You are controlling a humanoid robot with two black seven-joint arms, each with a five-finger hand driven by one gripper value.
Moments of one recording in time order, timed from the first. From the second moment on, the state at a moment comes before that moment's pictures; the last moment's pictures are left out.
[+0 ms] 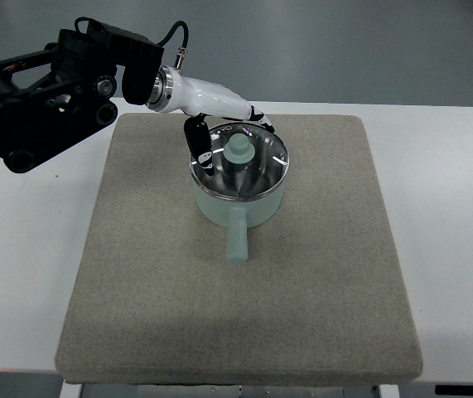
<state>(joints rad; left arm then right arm) -1.26 0.40 -0.41 -1.16 1.68 -0.61 -0.13 0.03 0.00 -0.07 0.16 0.03 -0.05 0.10</state>
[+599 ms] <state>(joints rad) -1.28 0.41 -0.41 -1.14 1.66 -0.61 -0.13 0.03 0.00 -0.07 0.16 0.03 -0.05 0.10</state>
